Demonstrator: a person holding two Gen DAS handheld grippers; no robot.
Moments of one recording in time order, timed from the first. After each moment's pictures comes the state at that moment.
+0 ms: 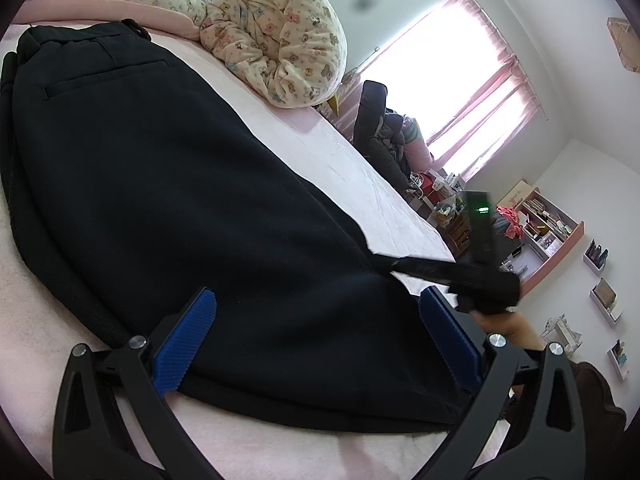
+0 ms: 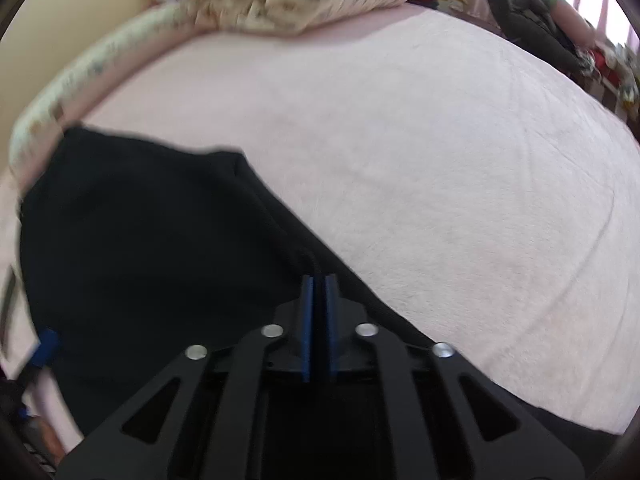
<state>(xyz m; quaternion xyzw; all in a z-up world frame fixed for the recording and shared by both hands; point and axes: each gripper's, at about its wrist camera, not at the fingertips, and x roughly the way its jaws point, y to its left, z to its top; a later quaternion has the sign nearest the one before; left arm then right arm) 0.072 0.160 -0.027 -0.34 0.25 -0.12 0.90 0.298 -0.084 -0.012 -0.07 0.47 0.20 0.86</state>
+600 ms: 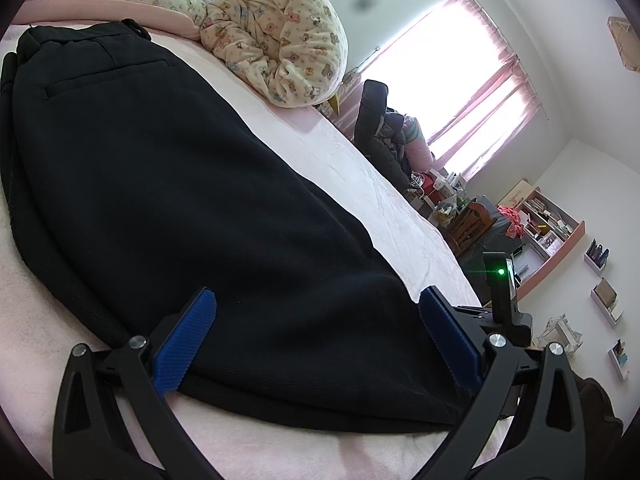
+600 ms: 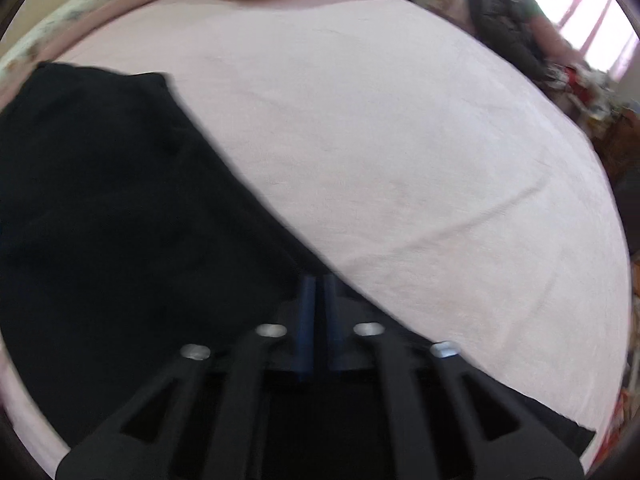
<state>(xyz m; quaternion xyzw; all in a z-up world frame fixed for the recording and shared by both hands) 0.073 0.160 -0.027 -0.34 0.25 -0.12 0.90 0.269 -0.151 -0.028 -0.17 0.49 0.12 0.85</state>
